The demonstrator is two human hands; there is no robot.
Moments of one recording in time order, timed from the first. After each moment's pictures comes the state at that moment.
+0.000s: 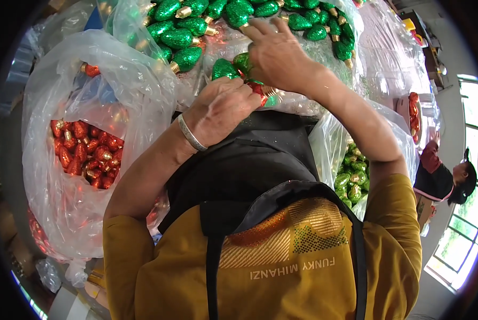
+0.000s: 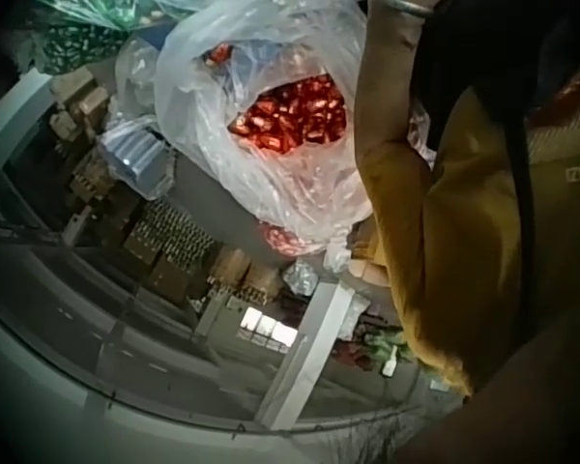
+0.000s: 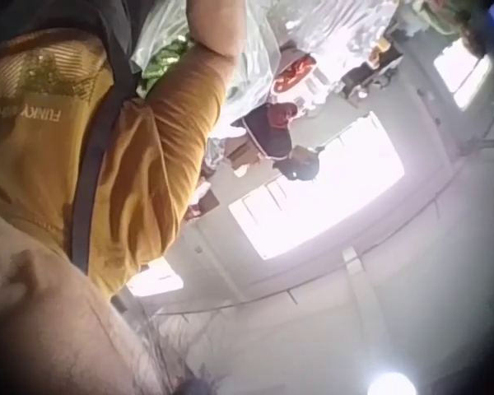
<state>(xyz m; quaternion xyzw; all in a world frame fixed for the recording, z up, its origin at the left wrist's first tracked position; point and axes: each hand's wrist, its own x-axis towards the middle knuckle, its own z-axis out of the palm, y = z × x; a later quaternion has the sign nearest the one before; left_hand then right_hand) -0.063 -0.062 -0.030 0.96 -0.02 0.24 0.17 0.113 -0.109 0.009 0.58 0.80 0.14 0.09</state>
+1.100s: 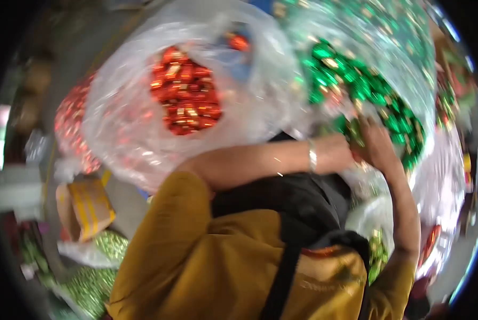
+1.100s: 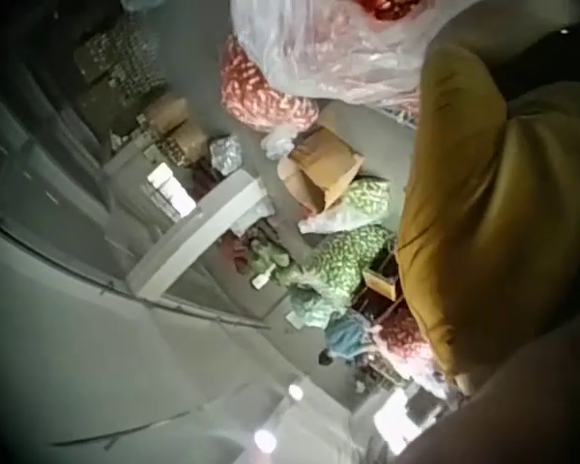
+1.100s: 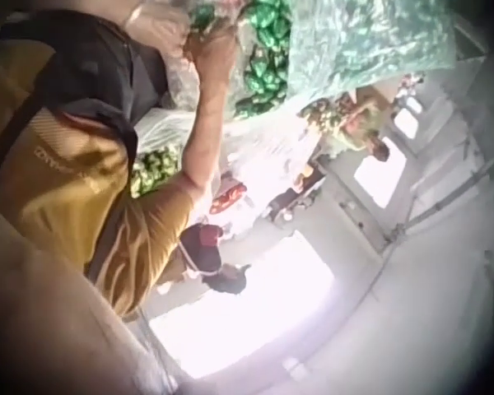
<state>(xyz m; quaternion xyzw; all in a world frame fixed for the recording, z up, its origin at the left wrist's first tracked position) -0.052 -0.078 -0.049 0.95 0.00 0.28 0.11 0.116 -0.105 0.012 0.58 0.81 -0.04 0.00</state>
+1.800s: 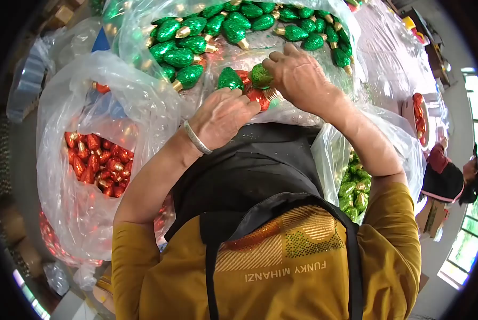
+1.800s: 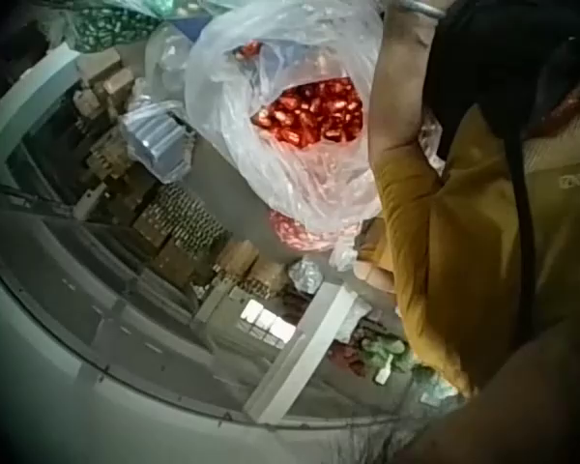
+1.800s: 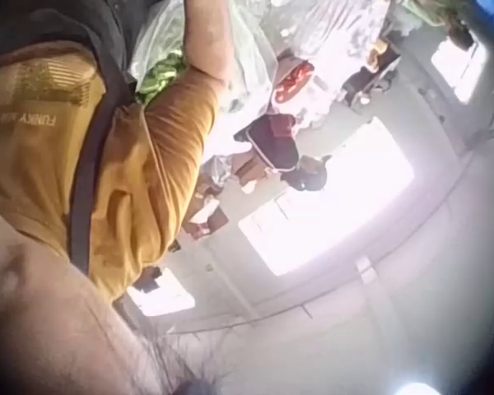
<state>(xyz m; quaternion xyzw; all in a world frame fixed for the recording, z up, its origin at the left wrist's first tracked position) -0.052 -0.060 -0.020 0.97 -0.03 0.18 0.16 0.126 -0.135 0.011 0.62 0.78 0.03 -0.07</state>
